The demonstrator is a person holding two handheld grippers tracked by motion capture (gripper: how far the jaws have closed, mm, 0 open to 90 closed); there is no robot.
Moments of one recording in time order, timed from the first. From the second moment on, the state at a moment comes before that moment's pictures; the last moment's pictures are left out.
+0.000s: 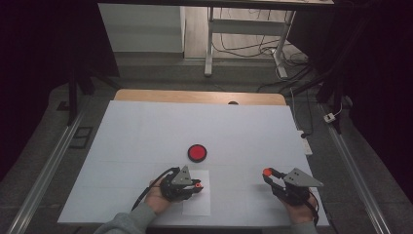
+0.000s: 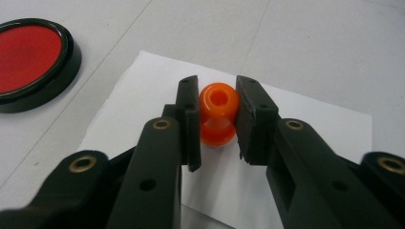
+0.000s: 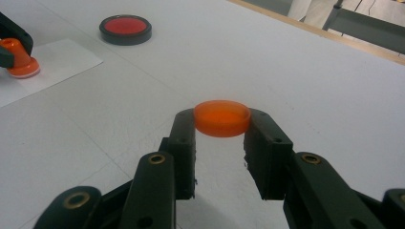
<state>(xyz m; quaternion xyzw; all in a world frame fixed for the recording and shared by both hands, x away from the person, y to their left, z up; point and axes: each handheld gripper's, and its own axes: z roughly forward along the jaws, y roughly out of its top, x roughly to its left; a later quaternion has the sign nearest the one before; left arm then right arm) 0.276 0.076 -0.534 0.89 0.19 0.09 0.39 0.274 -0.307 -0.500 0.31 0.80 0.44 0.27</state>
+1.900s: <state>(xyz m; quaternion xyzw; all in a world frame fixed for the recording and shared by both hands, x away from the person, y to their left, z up) 0.288 0.140 -0.471 0.79 0.28 0.07 0.53 0.275 -0.305 -0.500 0.31 0.80 0.45 0.27</state>
